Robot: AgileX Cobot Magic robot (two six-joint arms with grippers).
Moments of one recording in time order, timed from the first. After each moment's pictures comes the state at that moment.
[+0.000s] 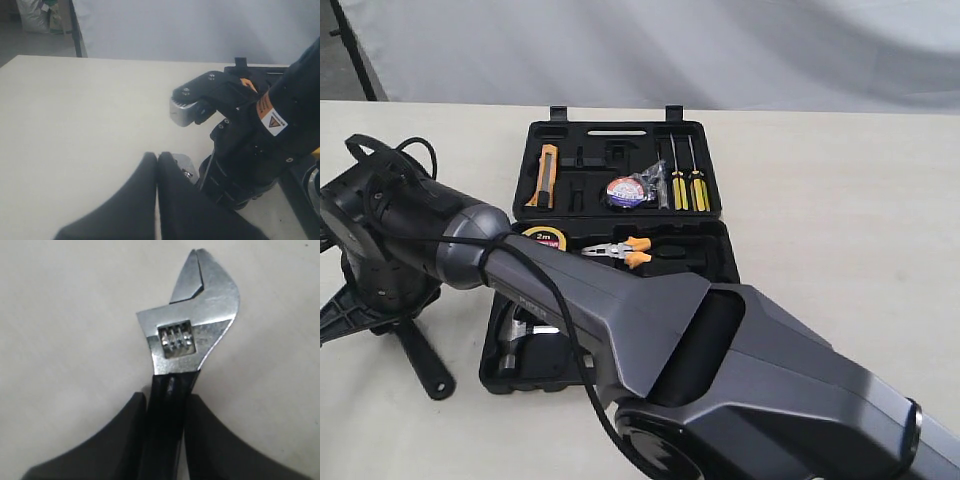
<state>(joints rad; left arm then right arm) -0.40 1.30 -0.96 0.82 0.66 -0.60 0.95 2.78 -2.70 -0.03 1.18 0.21</state>
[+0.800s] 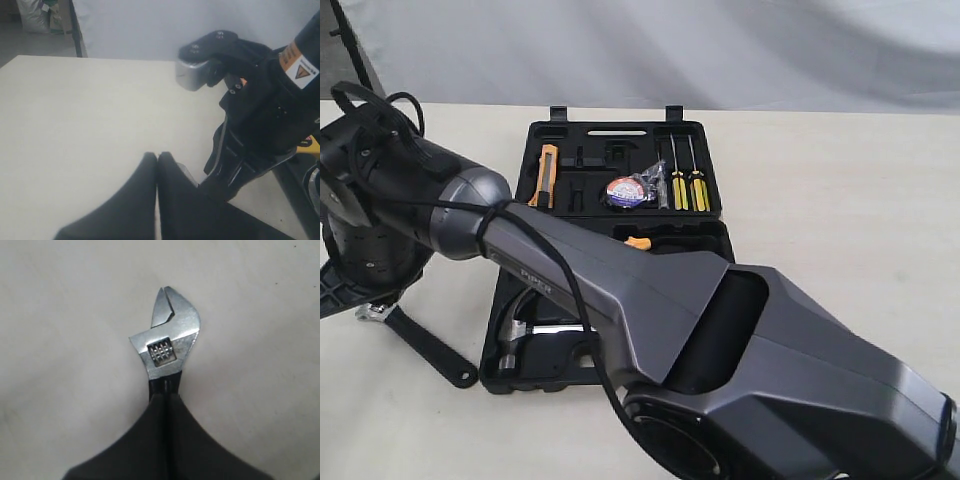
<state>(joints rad) -0.40 1.30 -0.96 0.82 0.66 -0.60 0.95 2.70 -2.70 -0.02 1.22 0.12</state>
